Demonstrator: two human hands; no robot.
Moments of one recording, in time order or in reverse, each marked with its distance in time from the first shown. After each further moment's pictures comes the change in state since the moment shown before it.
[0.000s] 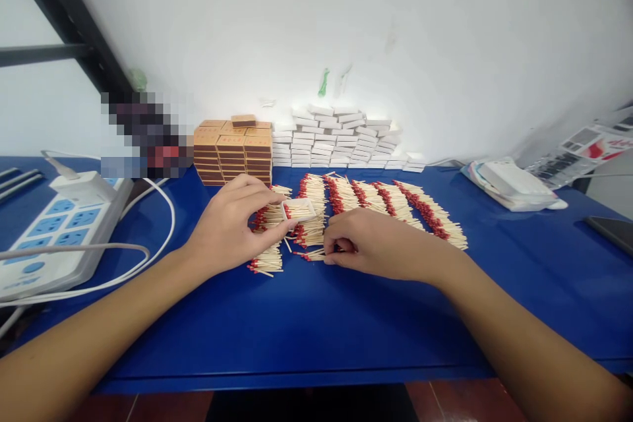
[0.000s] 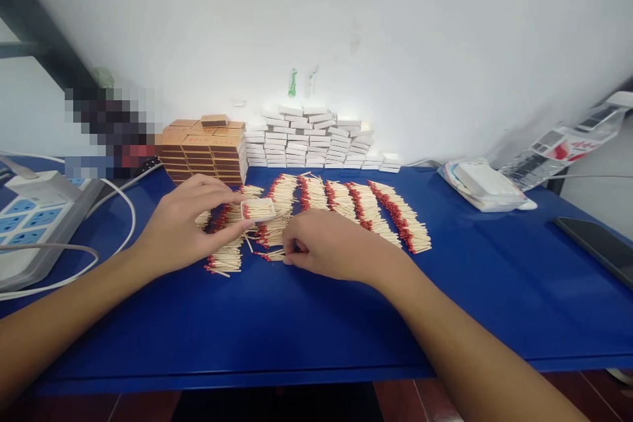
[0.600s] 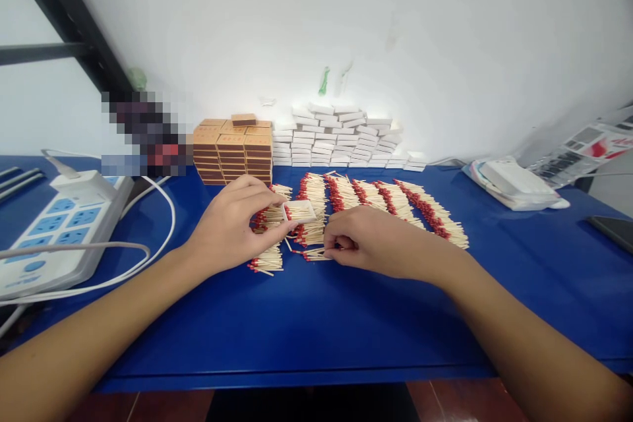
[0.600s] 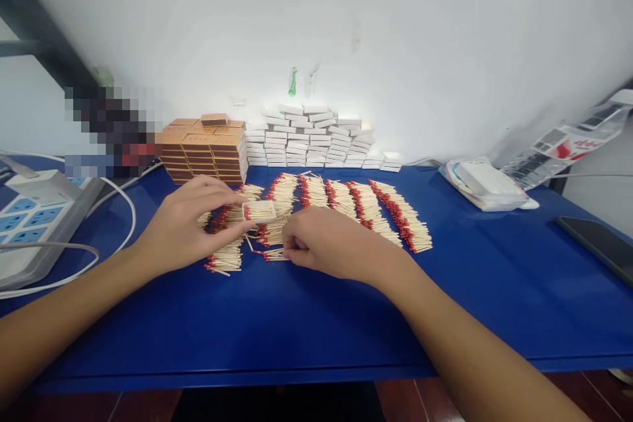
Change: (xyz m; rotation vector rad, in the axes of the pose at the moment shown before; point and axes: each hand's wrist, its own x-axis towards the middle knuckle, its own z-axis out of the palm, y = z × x) left_hand -0.002 -0.003 0.002 -0.026 -0.054 -0.008; right_hand 0.000 0.000 0.000 -0.048 0.029 -0.027
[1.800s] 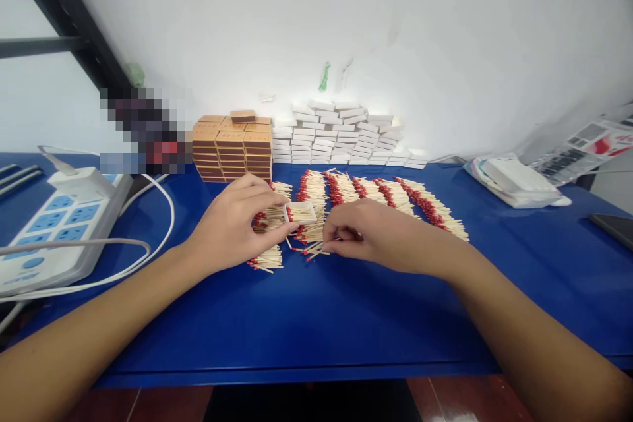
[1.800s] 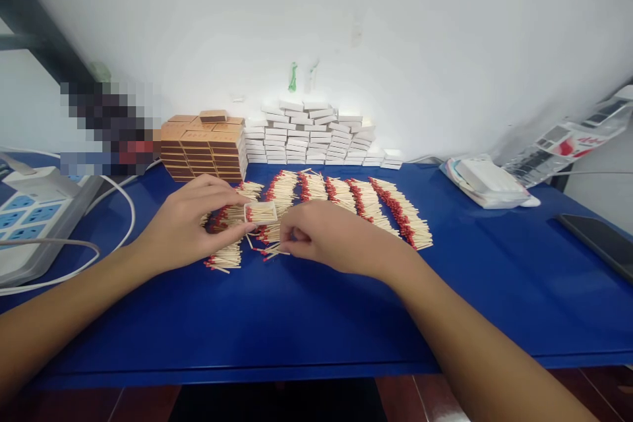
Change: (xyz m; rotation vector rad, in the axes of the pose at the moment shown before) left_hand 0.000 0.003 0.000 -0.025 -0.035 0.008; right_hand -0.002 0.003 -0.004 0.117 0.037 0.008
